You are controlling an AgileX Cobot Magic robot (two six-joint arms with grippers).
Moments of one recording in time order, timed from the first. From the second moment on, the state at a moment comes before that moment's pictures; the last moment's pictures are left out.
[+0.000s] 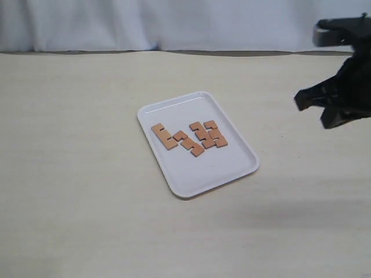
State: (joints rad) left arm -0.17 0.00 0.00 -0.17 0.34 0.00; right arm -0.06 1.41 -1.10 -0.03 1.06 0.11
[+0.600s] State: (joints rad) left arm -0.17 0.00 0.00 -0.17 0.34 0.00; right arm -0.12 0.92 -0.72 -0.34 0.61 0.40
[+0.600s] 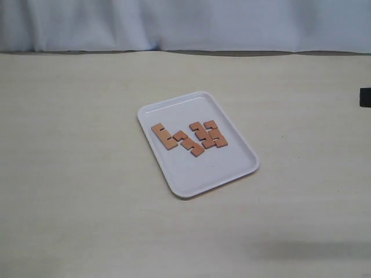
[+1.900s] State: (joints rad) left arm -0.17 0.00 0.00 -0.17 0.34 0.00; right arm -0.12 0.00 -0.39 -0.40 0.38 0.56
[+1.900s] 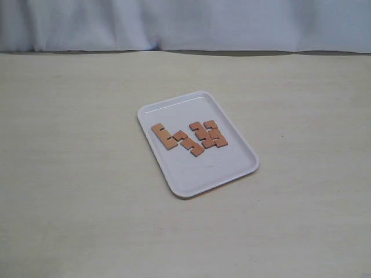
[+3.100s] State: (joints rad) left arm -0.17 0.00 0.00 -0.17 0.34 0.00; right arm -0.12 0.00 0.00 -0.39 0.21 0.67
